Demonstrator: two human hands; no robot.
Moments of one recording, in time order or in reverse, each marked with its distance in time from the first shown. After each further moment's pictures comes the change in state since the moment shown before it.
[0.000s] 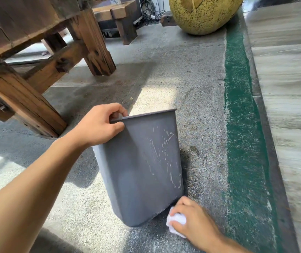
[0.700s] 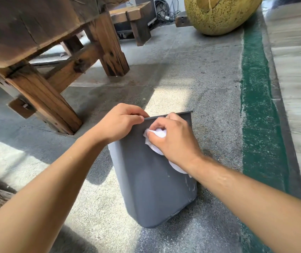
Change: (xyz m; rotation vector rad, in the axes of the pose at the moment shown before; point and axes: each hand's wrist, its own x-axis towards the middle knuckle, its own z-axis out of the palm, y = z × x) left_hand 0.004 0.013 -0.003 -0.283 -0.106 -0.157; right_hand 0.116 -0.162 -0.114 0.103 0.512 -0.222
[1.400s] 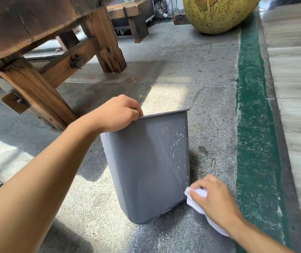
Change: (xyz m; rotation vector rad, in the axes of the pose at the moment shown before) left_hand 0.008 0.019 -0.009 0.297 -0.060 -0.107; right_hand -0.144 0.118 -0.018 -0.193 -0.205 0.372
